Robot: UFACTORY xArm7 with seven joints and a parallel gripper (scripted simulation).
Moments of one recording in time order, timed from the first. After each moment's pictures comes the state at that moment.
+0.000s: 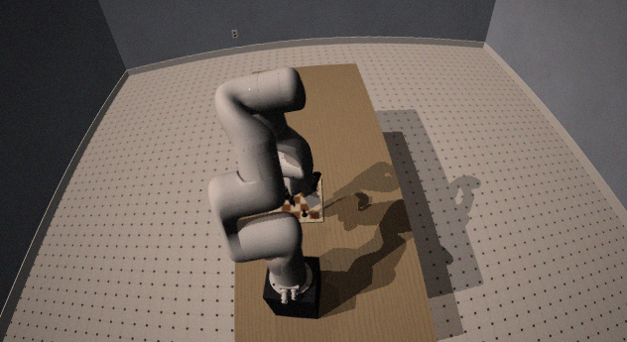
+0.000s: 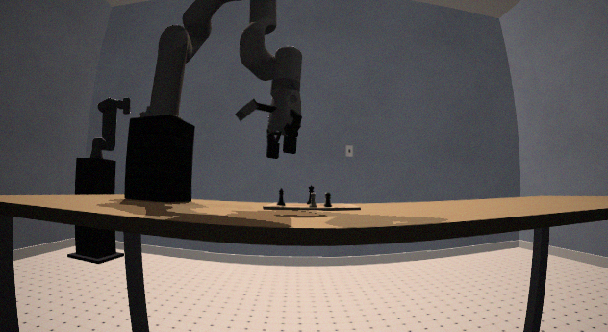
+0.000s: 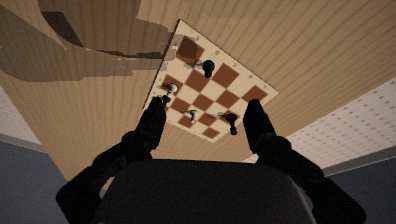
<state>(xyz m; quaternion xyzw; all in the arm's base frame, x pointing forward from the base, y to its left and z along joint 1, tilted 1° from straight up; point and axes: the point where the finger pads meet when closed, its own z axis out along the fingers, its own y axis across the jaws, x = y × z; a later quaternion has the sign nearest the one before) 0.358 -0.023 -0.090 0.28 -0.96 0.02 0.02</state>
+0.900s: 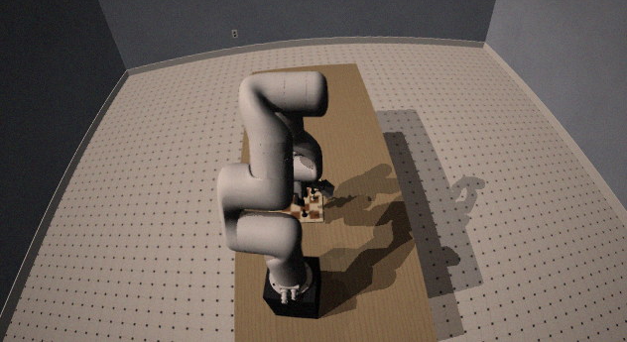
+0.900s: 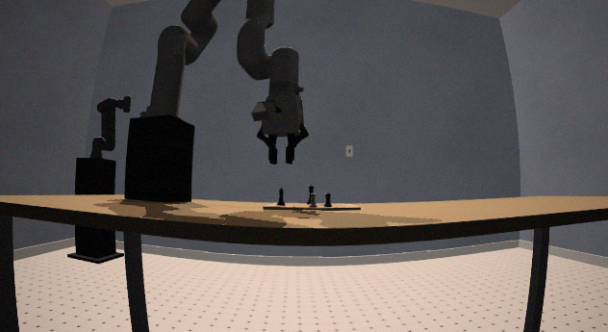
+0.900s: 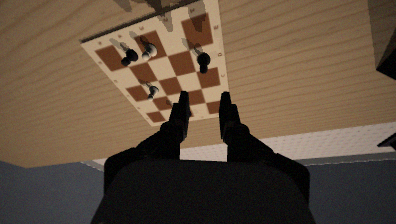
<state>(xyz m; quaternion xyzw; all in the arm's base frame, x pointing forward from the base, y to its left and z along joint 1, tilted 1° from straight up) 0.359 -0.017 -0.099 0.62 -0.79 -0.01 0.00</state>
